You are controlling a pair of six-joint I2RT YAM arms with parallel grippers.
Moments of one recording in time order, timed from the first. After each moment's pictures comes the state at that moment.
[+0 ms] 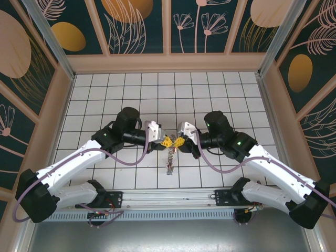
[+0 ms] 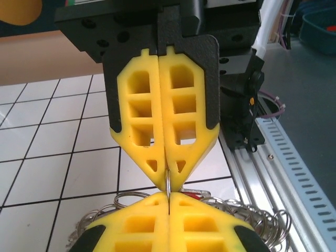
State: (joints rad) left arm -0.74 1.15 0.86 -0.24 0.84 0.47; right arm 0.79 0.97 0.87 -0.48 -0.60 -0.30
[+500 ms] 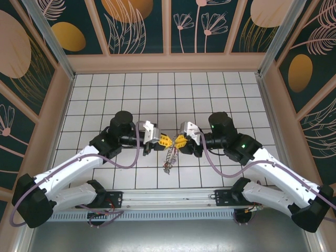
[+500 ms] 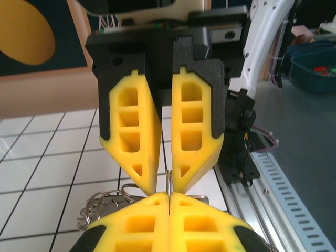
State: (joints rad) left arm -0.74 1.08 0.76 0.05 0.90 0.28; right arm 0.80 0.91 0.86 -0.44 -0.60 -0.29
